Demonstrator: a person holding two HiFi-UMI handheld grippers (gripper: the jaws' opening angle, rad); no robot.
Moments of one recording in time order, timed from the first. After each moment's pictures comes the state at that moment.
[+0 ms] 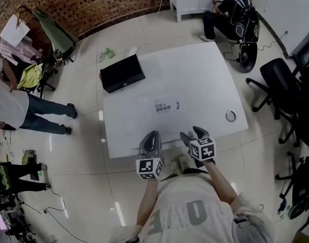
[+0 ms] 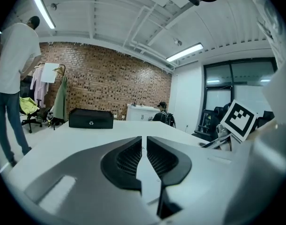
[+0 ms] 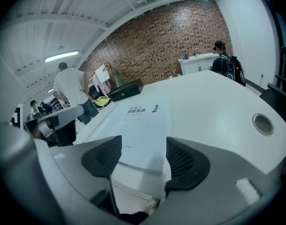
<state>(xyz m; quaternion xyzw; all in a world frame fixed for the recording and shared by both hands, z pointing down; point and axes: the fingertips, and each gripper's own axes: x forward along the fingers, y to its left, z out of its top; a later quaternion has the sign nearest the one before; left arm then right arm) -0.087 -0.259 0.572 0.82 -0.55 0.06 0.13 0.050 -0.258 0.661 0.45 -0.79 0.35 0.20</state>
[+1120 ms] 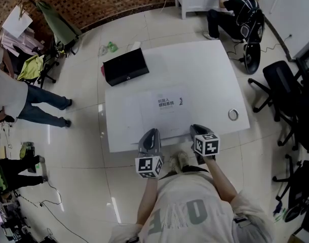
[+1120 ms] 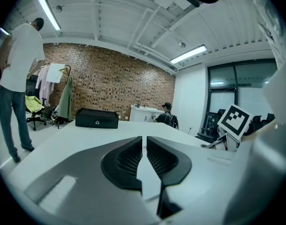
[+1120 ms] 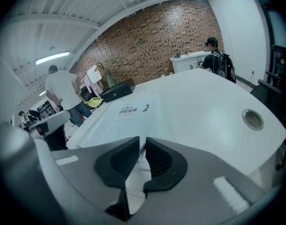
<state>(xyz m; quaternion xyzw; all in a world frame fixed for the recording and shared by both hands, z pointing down) -0.102 -0.249 0.571 0.81 -0.57 0.05 0.14 0.067 -0.261 0.664 0.49 -0.76 0.37 0.20</state>
